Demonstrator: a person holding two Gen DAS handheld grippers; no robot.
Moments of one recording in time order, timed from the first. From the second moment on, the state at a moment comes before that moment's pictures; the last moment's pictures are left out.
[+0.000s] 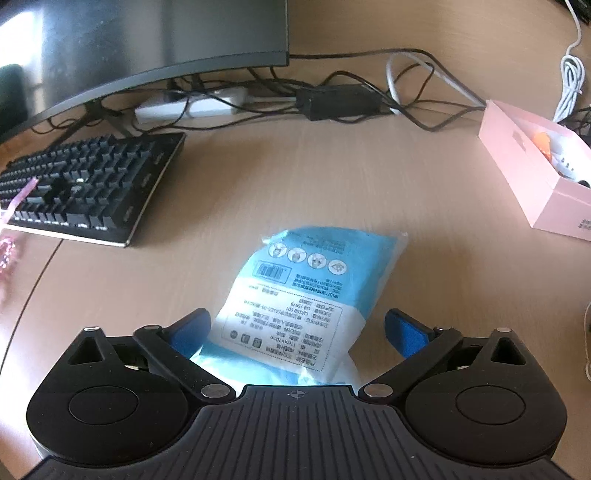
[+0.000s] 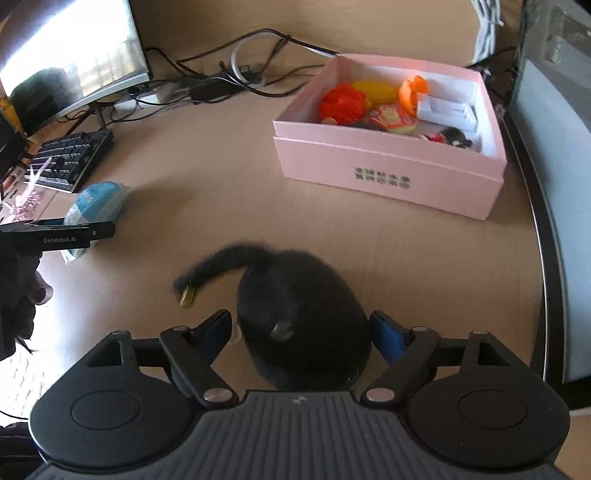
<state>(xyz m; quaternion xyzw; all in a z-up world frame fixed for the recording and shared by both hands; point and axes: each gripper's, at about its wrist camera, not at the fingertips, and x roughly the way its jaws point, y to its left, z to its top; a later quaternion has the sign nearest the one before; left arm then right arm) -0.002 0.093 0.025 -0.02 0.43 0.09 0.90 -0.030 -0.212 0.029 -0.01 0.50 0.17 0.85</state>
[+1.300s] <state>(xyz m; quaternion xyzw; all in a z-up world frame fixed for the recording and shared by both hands) -0.051 0.024 0.045 -0.05 0.44 -0.03 0.89 -0.078 -0.177 0.018 -0.21 0.37 0.15 0.90</state>
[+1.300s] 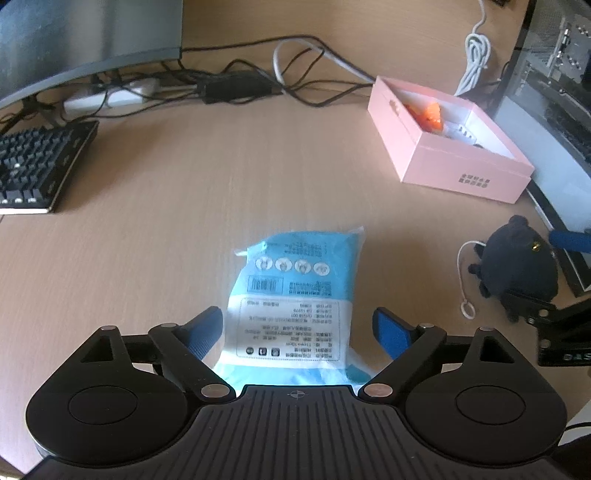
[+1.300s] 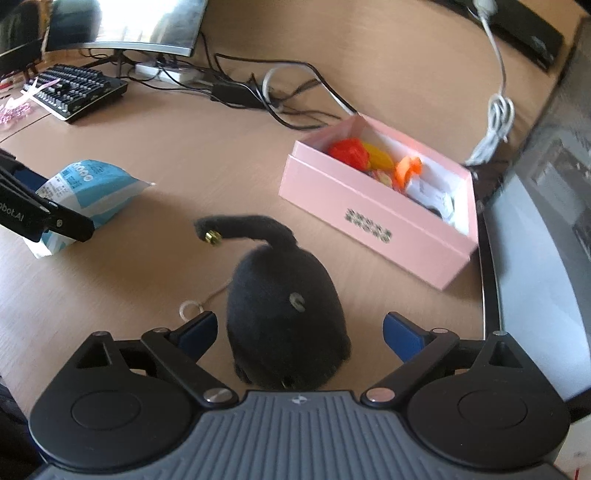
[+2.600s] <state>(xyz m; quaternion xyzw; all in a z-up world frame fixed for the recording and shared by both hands) 0.130 -0.124 0.162 0.04 0.29 -0.28 0.92 -0.127 -0.234 0.175 -0.06 0.25 0.11 0.96</state>
